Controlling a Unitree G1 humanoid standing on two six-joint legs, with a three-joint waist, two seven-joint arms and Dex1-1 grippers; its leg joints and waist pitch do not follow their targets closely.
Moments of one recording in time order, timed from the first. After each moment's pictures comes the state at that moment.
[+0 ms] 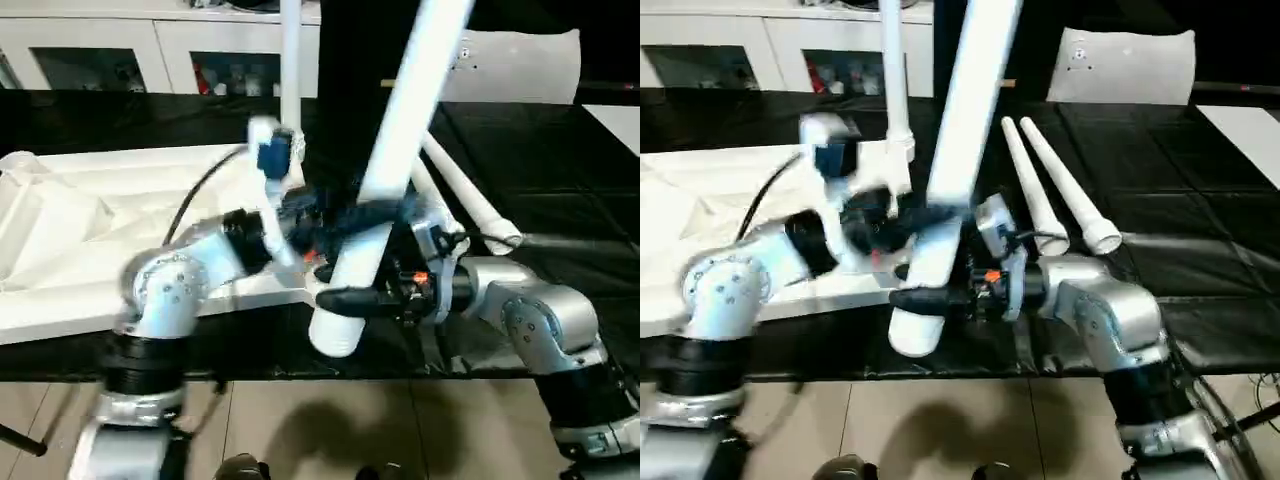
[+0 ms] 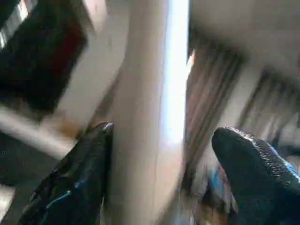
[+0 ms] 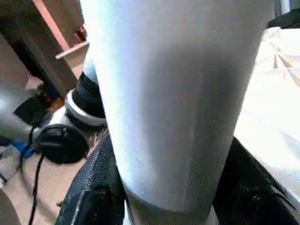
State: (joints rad) left arm -0.59 0.07 0.12 -0.07 -1.04 0.84 -0.78; right arm -0.42 -0.35 0.16 -0.02 0.64 0.71 1.19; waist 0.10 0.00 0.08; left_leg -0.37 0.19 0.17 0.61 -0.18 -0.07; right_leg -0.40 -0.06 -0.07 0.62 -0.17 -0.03
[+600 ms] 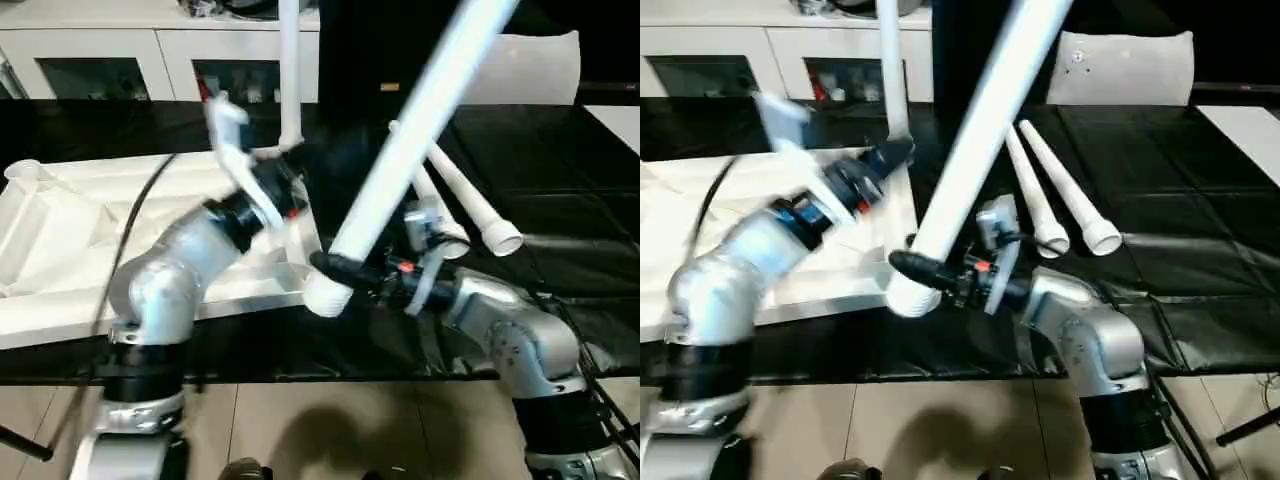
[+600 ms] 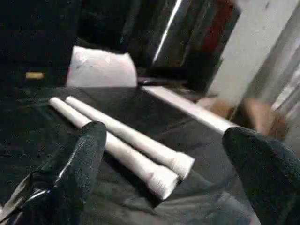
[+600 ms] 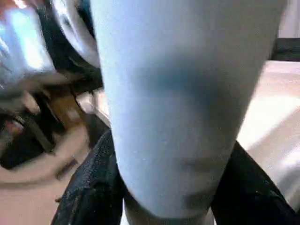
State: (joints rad) left arm -0.55 0.21 -0.03 -0.14 -0.60 0.67 -0.41; right arm -0.35 -0.23 0.15 -0.03 0.45 0.52 0.86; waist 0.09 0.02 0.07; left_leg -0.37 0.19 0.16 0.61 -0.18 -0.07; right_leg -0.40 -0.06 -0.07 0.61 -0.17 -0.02
